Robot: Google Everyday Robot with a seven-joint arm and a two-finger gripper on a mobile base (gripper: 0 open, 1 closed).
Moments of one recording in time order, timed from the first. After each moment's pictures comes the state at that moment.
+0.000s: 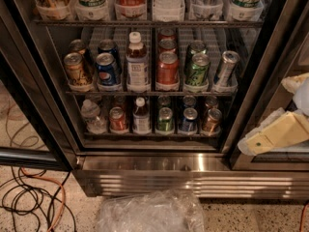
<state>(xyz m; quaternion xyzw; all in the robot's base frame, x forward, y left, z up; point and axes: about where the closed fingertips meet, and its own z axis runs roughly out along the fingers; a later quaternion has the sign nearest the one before) 0.407 -0.207 0.940 -0.41 0.86 0.05 0.31</state>
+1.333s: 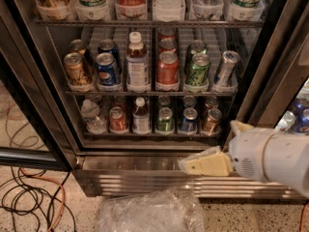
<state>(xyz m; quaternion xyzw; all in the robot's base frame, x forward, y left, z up) 0.417 -0.134 0.834 -0.29 0.85 0.15 0.42</state>
